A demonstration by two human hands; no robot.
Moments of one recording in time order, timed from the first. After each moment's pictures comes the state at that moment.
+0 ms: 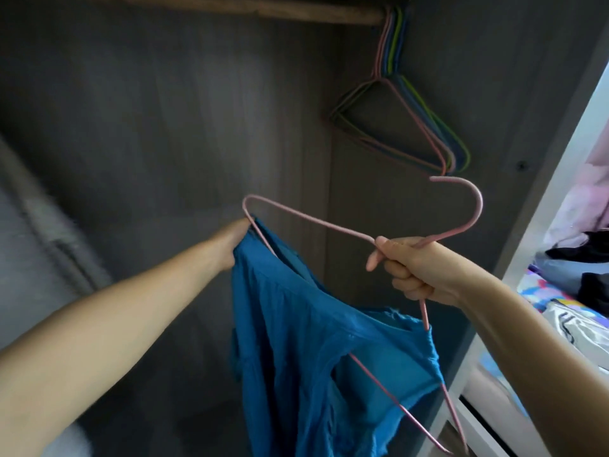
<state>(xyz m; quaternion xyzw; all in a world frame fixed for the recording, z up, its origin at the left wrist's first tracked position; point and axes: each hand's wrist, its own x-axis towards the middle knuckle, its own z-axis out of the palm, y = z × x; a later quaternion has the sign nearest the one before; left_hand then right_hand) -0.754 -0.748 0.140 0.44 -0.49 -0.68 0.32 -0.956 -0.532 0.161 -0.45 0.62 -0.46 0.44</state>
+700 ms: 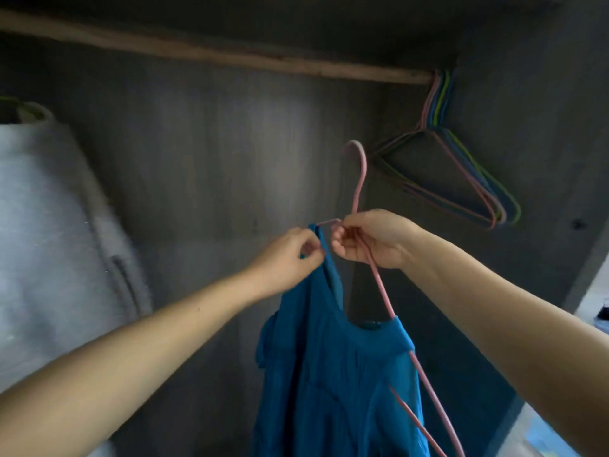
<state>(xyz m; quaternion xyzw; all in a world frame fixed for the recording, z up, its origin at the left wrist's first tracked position) -0.721 -0.704 0.178 0.28 -0.87 -0.19 0.35 -0.865 -0.632 0.244 -0.35 0.51 -0.54 0.57</state>
